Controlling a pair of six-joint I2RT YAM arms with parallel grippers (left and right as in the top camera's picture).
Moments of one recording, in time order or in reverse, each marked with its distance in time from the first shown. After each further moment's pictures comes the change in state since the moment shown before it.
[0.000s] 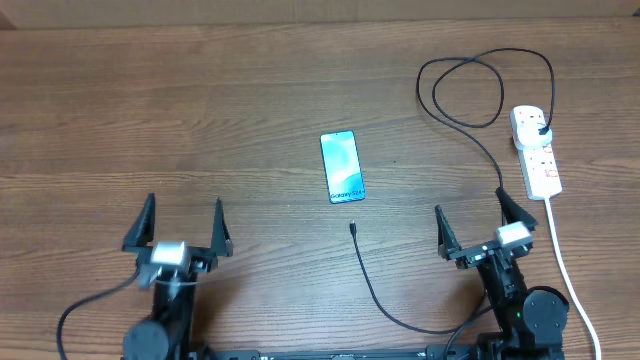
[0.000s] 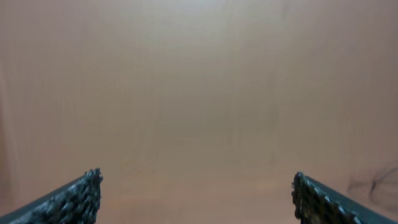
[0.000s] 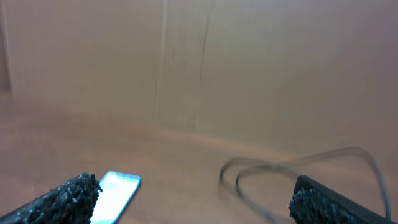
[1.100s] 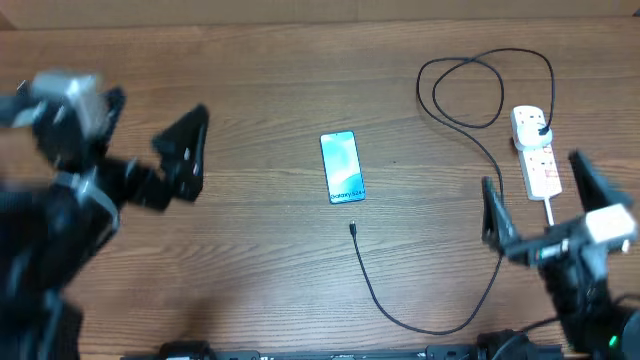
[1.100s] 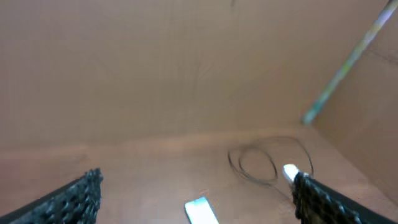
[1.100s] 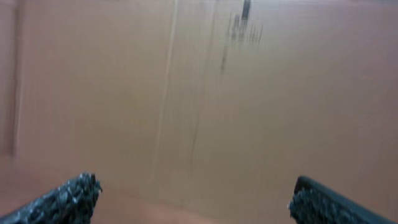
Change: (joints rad) left arm 0.000 1.023 1.771 -1.281 0.282 -0.178; right arm 0.000 0.359 0.771 -0.315 0.004 -0.002
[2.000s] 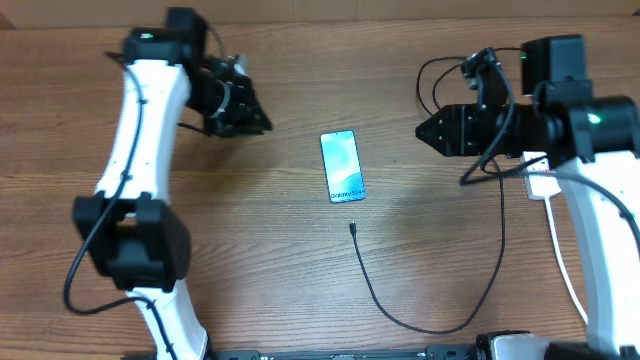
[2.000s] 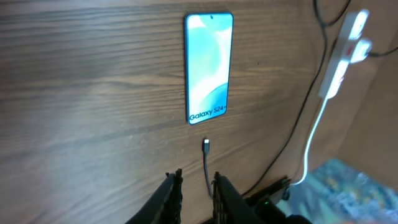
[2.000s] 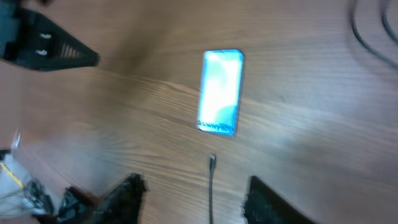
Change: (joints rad) left arm -0.122 1.020 0.204 -0.439 0.167 -0.055; right arm 0.037 1.135 0.853 -1.073 -0.272 0.148
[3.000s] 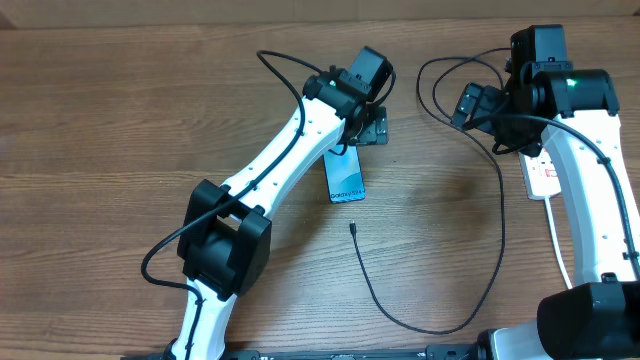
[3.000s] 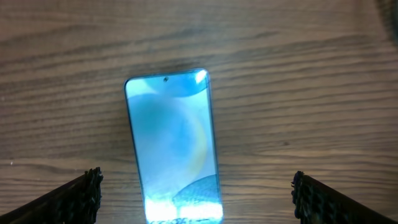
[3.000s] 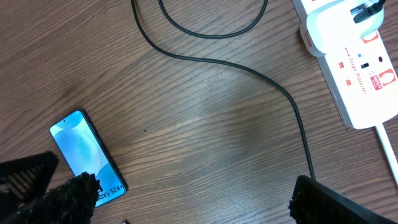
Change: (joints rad) left arm -0.517 0.109 -0.034 0.392 -0.673 -0.430; right arm -0.066 0.153 -0.001 0.051 0.491 0.364
